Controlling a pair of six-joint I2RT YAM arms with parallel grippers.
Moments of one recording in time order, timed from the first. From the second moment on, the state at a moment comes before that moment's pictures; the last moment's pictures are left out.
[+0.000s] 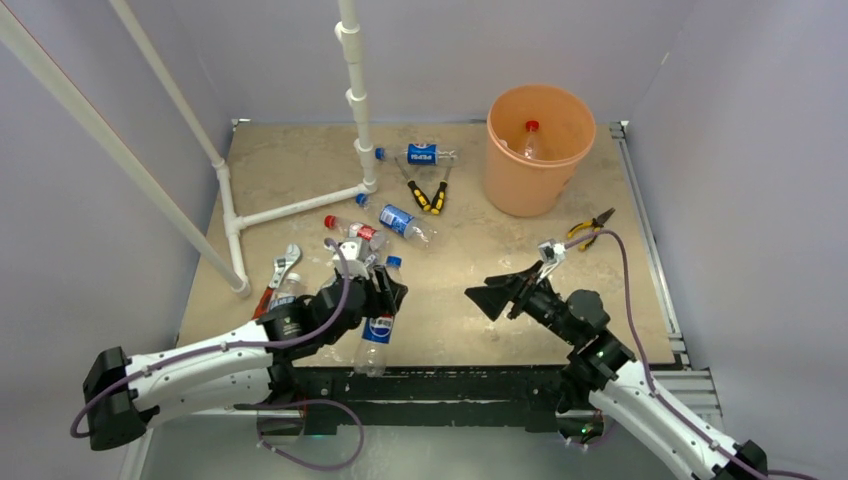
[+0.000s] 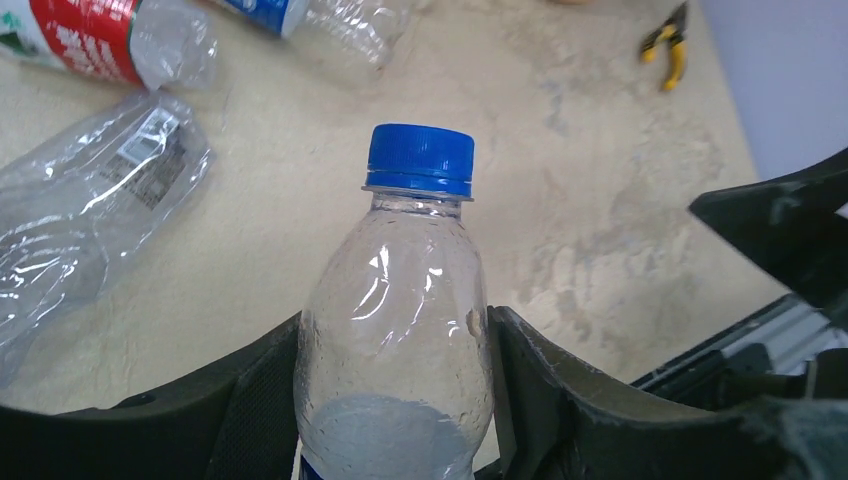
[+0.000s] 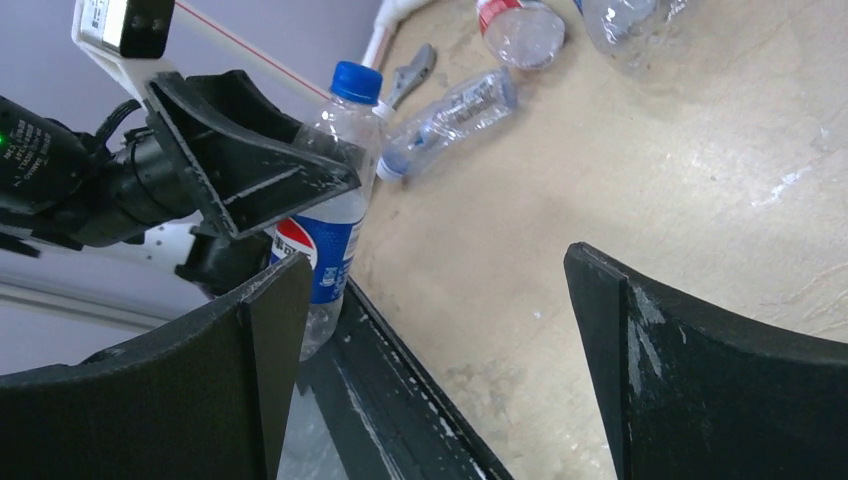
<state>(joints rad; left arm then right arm) -1.08 0.83 0.49 -0.20 -0.51 -0.81 0.64 0.39 0.17 0.19 -0.20 0.74</state>
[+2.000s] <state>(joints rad) -1.08 0.96 0.62 0.92 -0.10 -0.62 0.90 0.81 0.39 0.77 -0.35 0.71</state>
